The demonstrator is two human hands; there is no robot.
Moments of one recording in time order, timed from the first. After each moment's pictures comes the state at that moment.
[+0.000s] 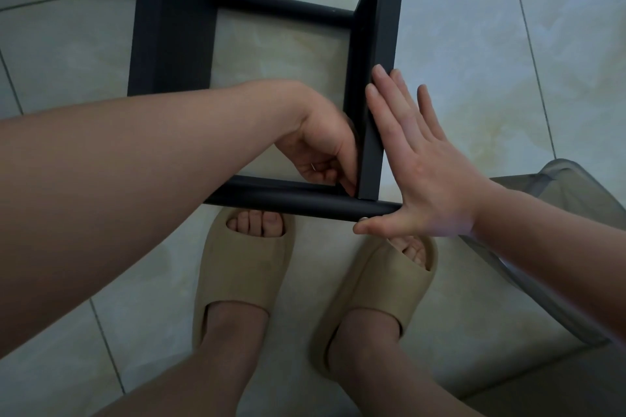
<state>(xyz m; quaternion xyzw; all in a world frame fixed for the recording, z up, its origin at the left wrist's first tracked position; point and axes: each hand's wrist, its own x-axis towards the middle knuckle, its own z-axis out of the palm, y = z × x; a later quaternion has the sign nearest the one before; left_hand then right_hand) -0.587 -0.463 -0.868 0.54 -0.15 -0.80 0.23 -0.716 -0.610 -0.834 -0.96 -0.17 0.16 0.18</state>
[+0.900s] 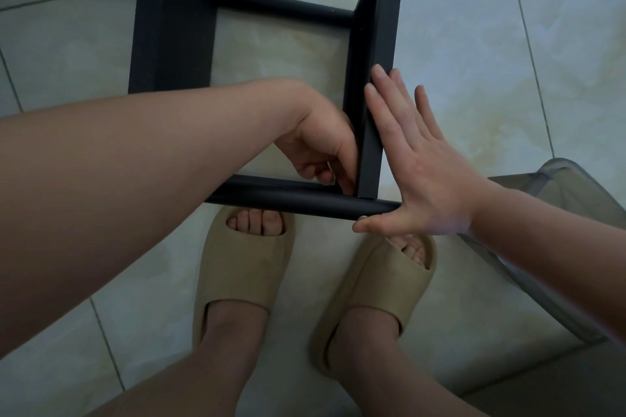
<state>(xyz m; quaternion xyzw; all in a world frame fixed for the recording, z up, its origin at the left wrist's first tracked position) -0.586 -0.463 -0.864 0.54 -0.18 -0.80 0.20 -0.716 -0.610 -0.835 -0.95 -0.17 0.15 0.19</state>
